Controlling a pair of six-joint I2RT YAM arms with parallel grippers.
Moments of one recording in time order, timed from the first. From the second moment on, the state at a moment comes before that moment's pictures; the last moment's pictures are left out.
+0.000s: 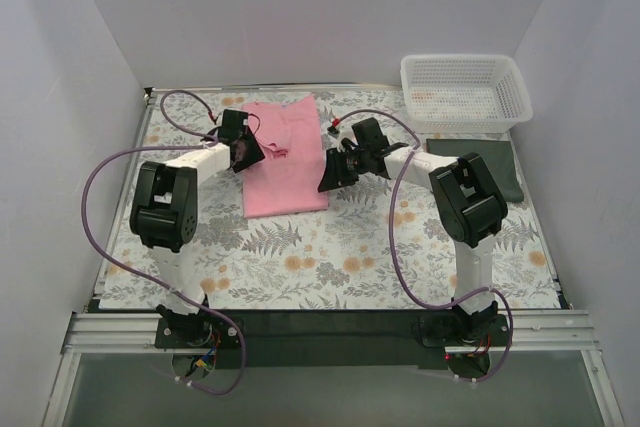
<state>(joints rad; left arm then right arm) -0.21 1.93 1.26 -0.22 -0.14 -0.63 0.53 2.02 1.33 -0.13 -0.66 0.29</state>
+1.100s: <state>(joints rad) -0.19 1.57 0.69 -0.05 0.18 -0.93 0.57 2.27 1.23 0.49 -1.04 0.50</state>
